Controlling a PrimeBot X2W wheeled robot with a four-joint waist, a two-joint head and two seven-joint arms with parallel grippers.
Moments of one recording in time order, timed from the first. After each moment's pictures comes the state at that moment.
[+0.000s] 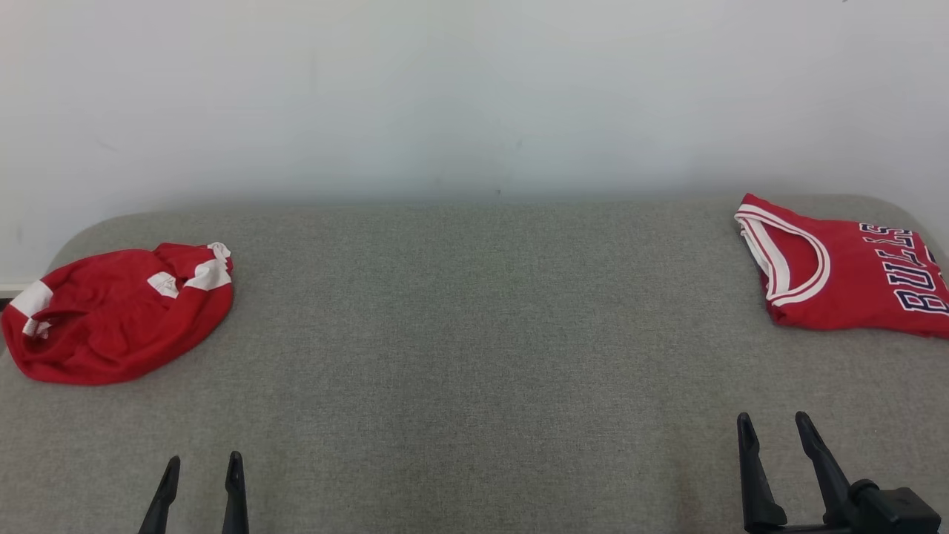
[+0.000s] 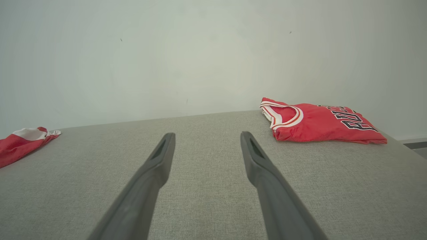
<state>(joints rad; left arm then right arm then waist) 0.08 0.10 0.07 0.14 -0.19 -0.13 -0.26 0.10 -0.06 -0.03 0.05 0.17 0.13 -0.17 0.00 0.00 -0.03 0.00</state>
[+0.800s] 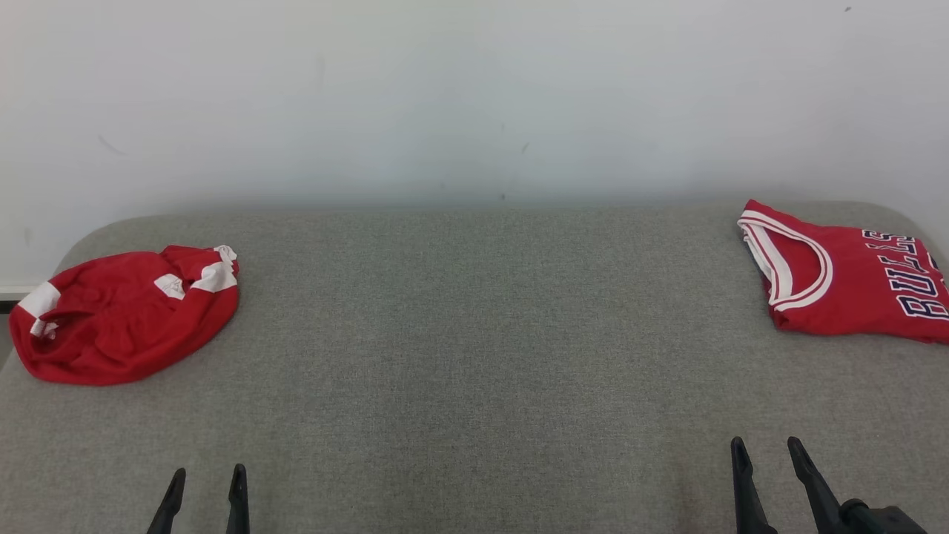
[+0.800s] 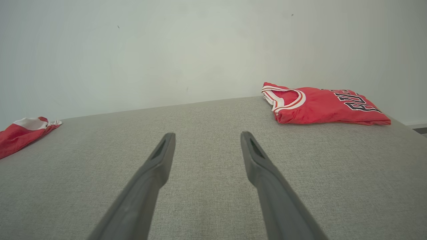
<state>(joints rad) 0.08 0.14 0.03 0.19 -0.22 -0.13 -0.25 0.13 -0.05 -0.03 0.10 0.18 0.13 -0.18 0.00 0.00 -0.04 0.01</state>
